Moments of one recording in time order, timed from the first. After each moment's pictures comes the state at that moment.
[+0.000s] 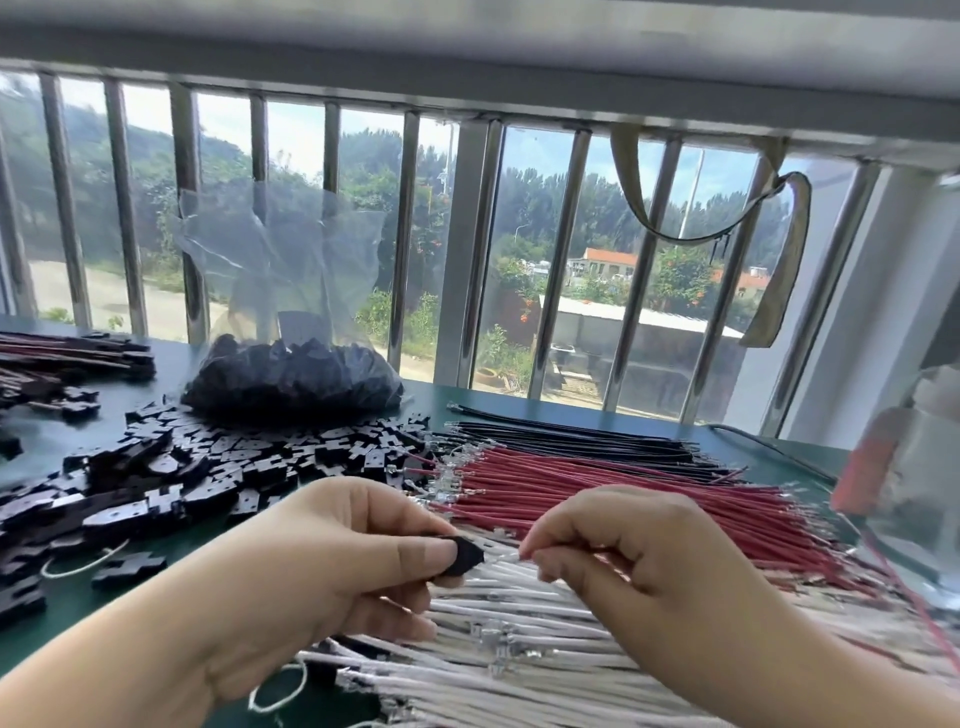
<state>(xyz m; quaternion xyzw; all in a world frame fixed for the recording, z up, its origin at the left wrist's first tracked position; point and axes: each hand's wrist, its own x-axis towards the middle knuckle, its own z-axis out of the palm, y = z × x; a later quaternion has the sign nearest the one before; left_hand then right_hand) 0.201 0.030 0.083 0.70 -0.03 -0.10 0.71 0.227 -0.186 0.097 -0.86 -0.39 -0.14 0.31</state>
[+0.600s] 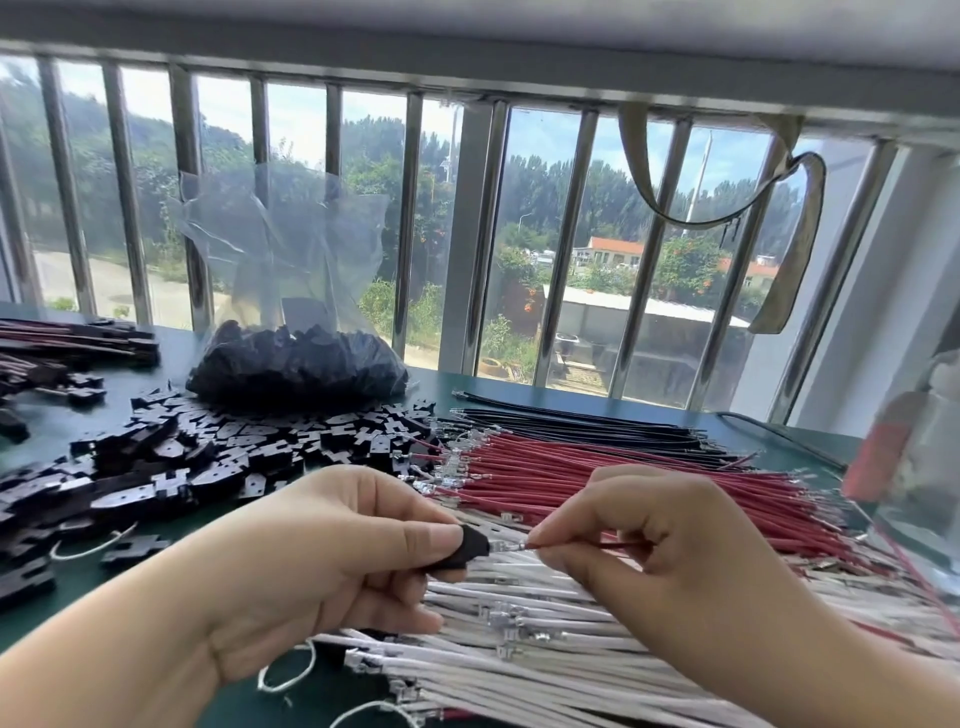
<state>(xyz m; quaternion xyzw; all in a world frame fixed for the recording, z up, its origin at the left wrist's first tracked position) 0.198 0.029 0.085 0.68 -0.01 -0.14 0.72 0.226 -0.187 0.095 -0.84 -0.38 -0.15 0.36</state>
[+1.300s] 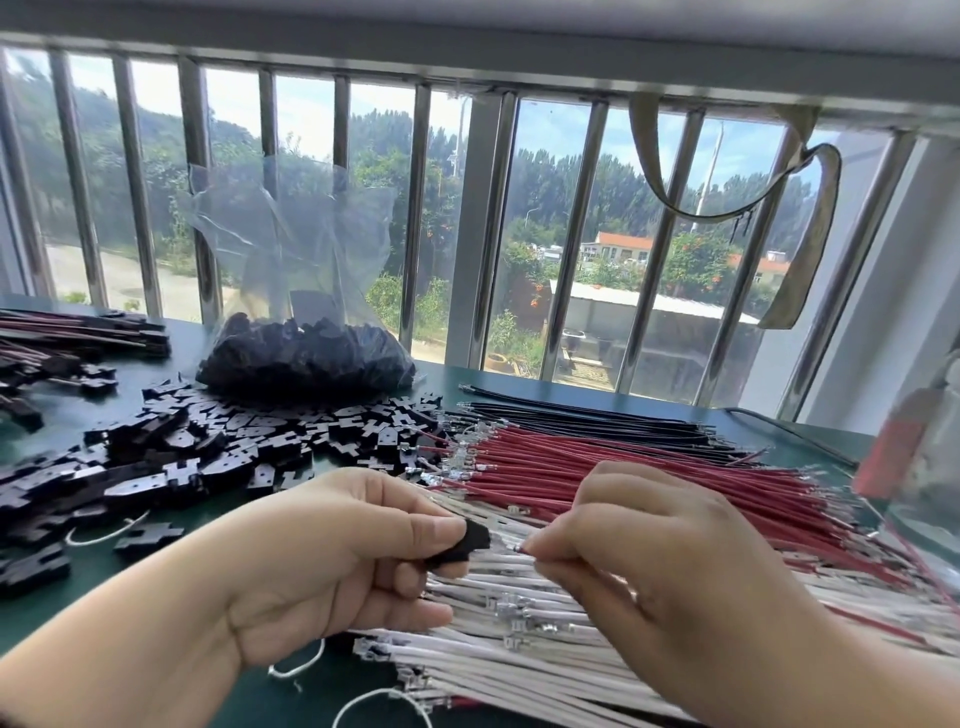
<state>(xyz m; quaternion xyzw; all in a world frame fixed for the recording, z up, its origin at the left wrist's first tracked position) 0.198 0.028 0.085 0.64 0.02 -0.17 0.75 0.221 -0.186 0.090 -0.82 -0.47 -0.28 0.16</state>
